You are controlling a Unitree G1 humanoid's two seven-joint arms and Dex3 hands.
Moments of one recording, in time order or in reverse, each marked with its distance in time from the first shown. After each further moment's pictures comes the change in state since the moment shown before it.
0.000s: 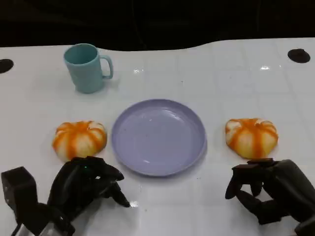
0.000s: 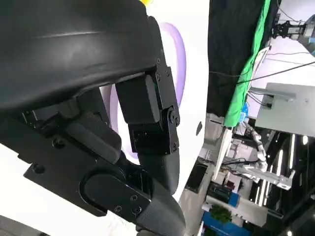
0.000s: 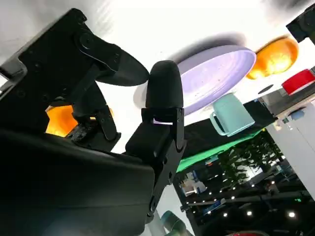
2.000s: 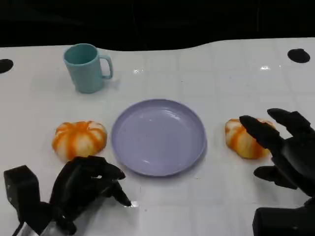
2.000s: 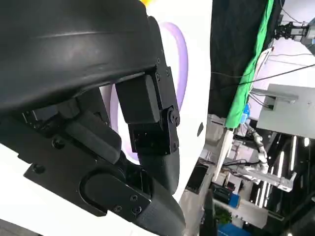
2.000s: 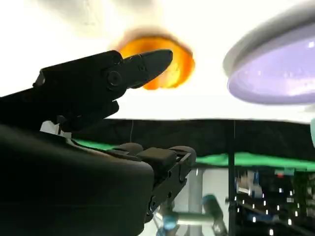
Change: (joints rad) left arm -0.020 -0.005 0.002 0.036 0.003 -0.008 0.006; right arm 0.088 -0.067 -0.046 -0.506 -0.252 0.685 0.195
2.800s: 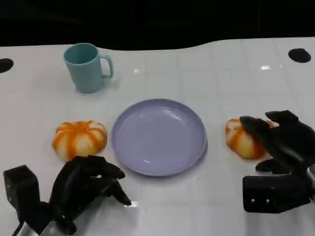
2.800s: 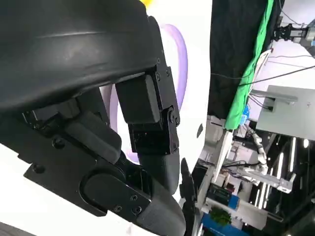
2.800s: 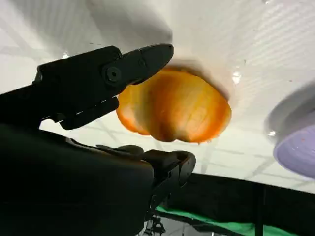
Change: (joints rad) left arm -0.001 0.000 0.002 0.001 -0.001 -0.003 0.002; right arm -0.355 0.059 0.173 0.562 0.020 0.038 0.019
